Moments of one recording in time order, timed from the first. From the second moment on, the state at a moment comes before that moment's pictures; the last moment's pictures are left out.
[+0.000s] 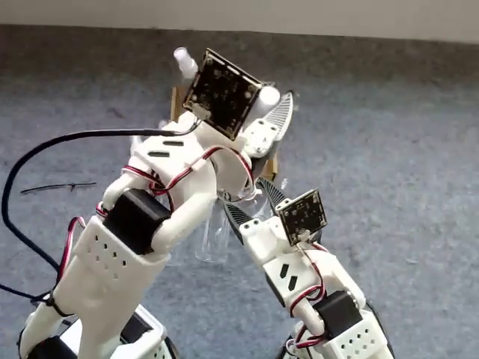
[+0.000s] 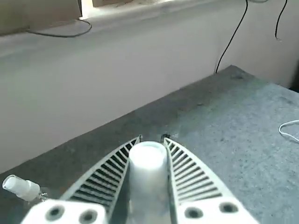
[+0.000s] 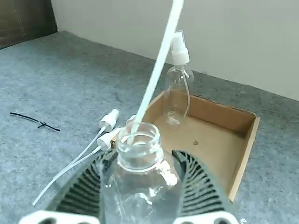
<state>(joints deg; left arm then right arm) 33.1 -36.6 10.2 46.4 2.4 -34.4 -93.1 81.4 30.4 2.6</state>
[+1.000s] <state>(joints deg) 33.4 -36.7 -0.6 53.2 2.4 -34.5 -93.1 81.5 30.4 2.6</state>
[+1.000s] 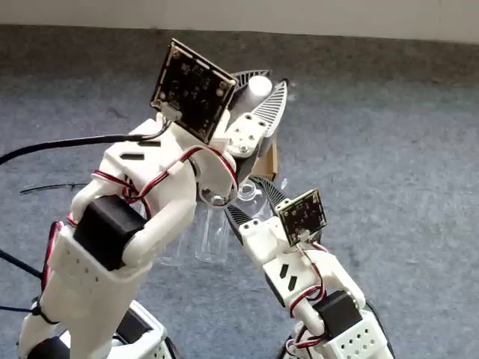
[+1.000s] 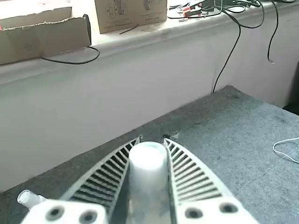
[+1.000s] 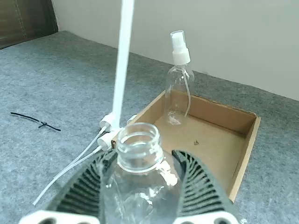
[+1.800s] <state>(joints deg) 33.2 -37.7 17.3 50.7 2.4 -34.5 -93.1 81.5 30.4 2.6</state>
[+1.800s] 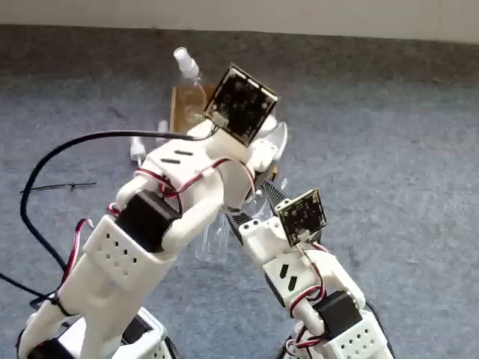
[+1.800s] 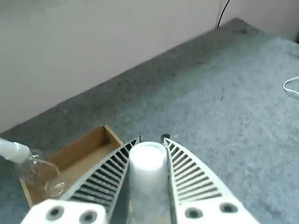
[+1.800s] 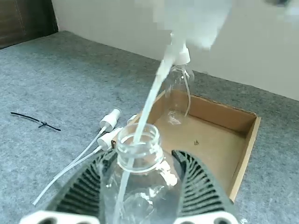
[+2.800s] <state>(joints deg) 21.8 -50.2 22.2 52.4 -1.5 -34.5 -93.1 81.5 30.4 2.6</state>
